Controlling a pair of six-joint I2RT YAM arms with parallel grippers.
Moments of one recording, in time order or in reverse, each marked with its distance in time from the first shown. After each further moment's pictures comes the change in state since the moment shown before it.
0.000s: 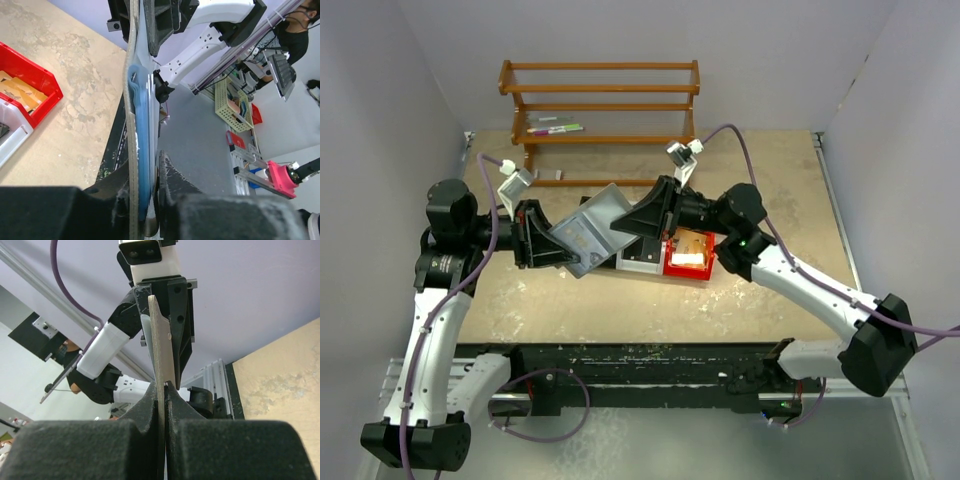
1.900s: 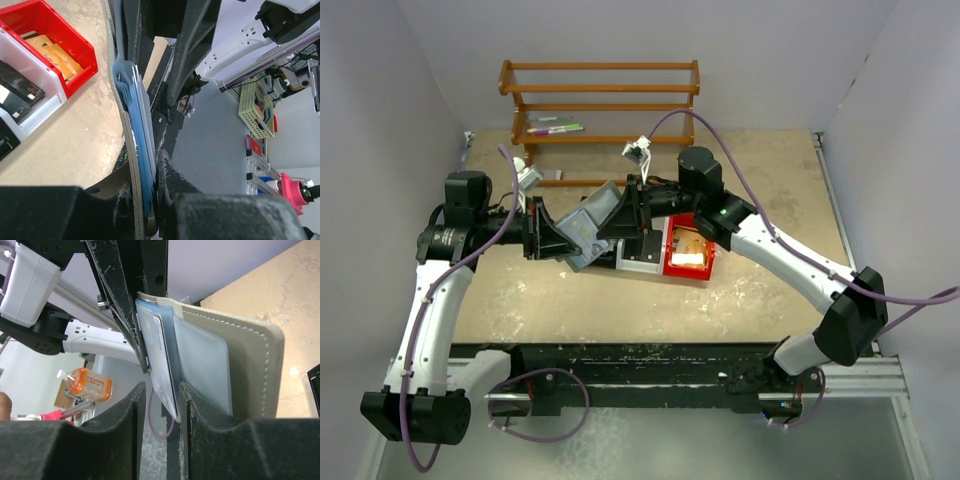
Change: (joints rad) left arm 0.000 0.149 0.124 -0.452 -0.170 0.391; right arm 0.003 0.200 0.317 -0.616 -0.146 -0.426
